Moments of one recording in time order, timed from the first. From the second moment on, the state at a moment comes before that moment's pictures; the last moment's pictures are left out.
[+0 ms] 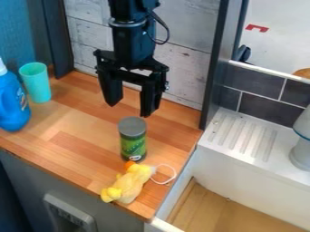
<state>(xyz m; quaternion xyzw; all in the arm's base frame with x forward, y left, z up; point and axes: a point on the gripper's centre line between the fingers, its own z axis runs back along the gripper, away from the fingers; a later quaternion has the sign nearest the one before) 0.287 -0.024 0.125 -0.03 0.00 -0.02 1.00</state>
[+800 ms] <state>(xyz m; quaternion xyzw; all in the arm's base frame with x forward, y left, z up) 0.303 -0.072 0.096 0.00 0.02 -0.04 1.00</state>
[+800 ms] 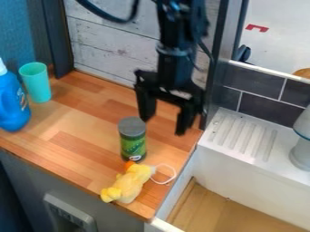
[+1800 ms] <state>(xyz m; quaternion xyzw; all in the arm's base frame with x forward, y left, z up) 0.309 -0.056 0.058 0.02 0.06 -0.06 1.00</state>
